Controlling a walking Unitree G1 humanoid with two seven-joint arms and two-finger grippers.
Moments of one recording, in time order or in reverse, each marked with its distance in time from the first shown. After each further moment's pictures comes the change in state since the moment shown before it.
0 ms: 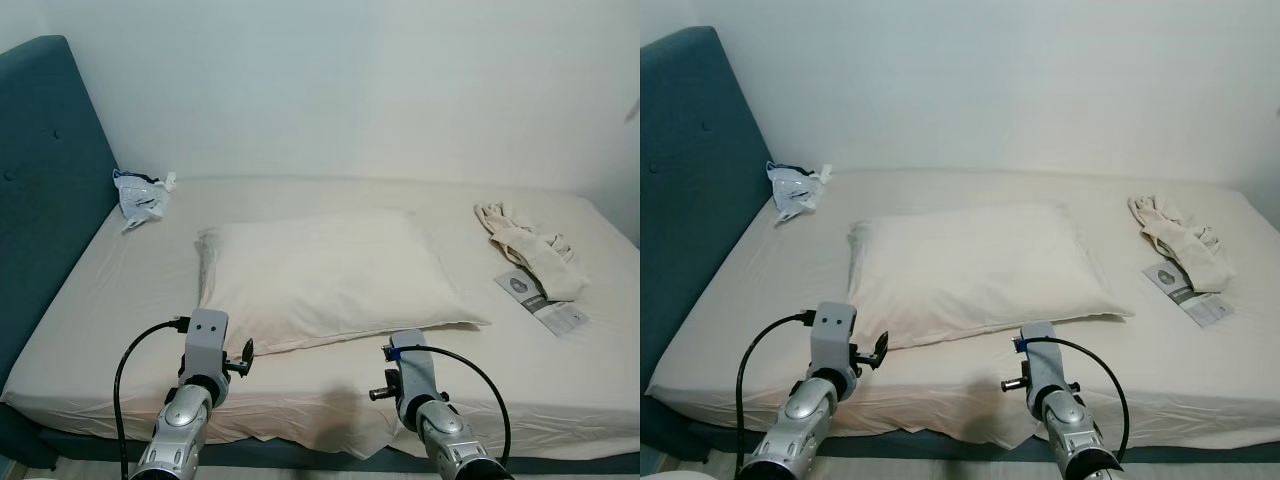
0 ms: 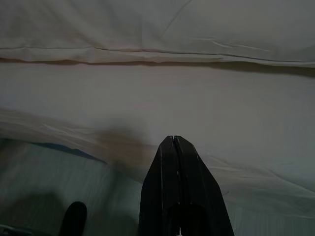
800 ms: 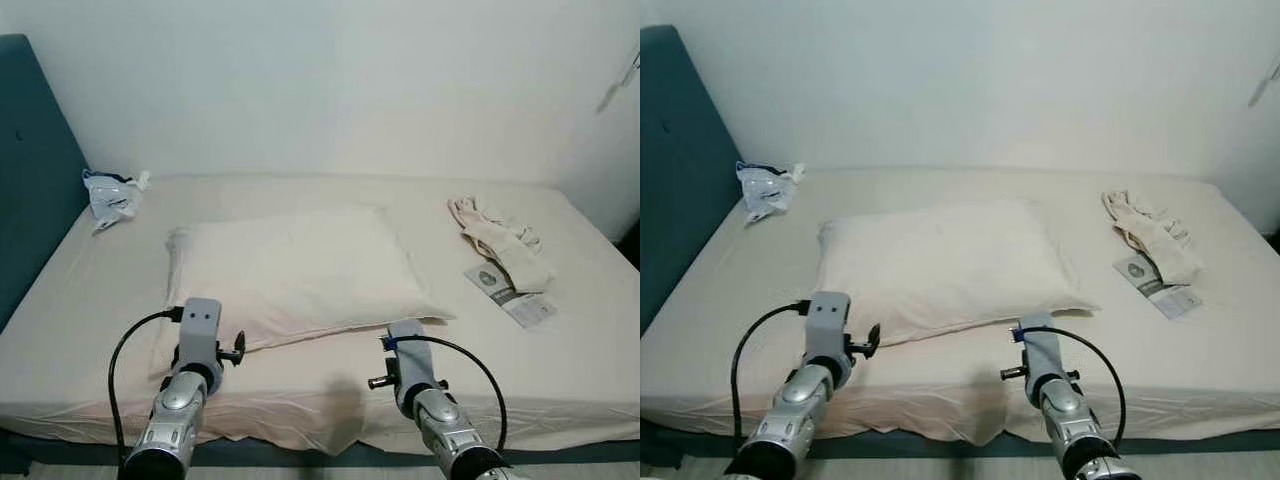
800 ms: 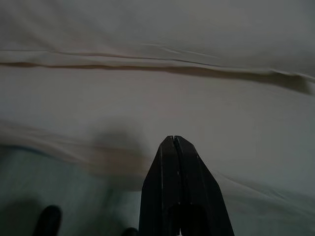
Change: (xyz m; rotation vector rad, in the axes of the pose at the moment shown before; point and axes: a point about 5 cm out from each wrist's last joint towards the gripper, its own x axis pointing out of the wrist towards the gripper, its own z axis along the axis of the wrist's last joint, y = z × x) left arm 0.011 0.013 0.005 -0.013 0.049 0.084; right arm 0.007 0.008 0.017 -0.044 -0.033 0.006
